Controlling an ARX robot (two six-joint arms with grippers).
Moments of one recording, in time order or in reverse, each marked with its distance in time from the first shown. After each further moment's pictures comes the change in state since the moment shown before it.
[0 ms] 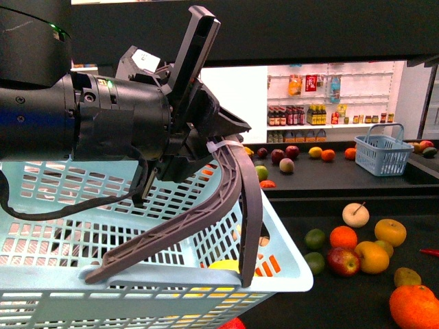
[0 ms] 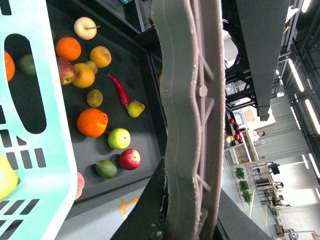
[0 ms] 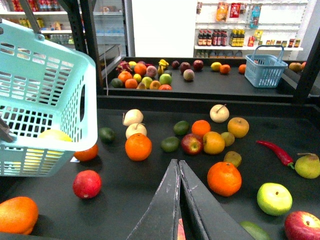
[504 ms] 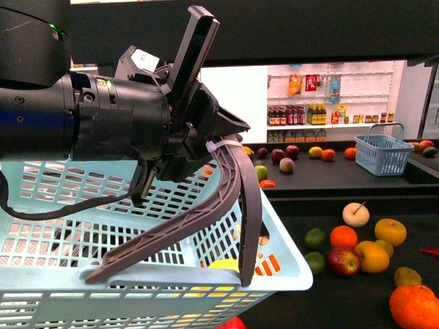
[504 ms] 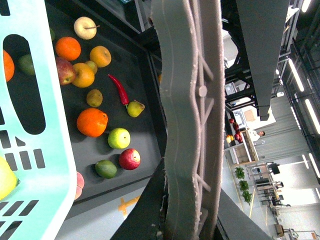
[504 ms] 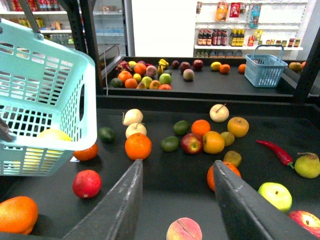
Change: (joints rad) left arm 0.000 0.000 0.000 0.000 0.000 0.000; right arm 0.000 -0.001 0.000 0.000 0.000 0.000
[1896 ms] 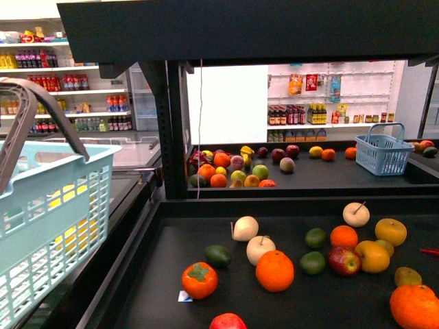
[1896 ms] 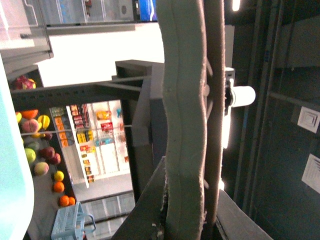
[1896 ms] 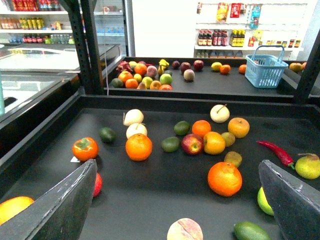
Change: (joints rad) left arm 0.479 0.247 -0.002 0.809 -0.487 -0.640; right arm 0.000 -0.001 0.000 0.000 0.000 0.000
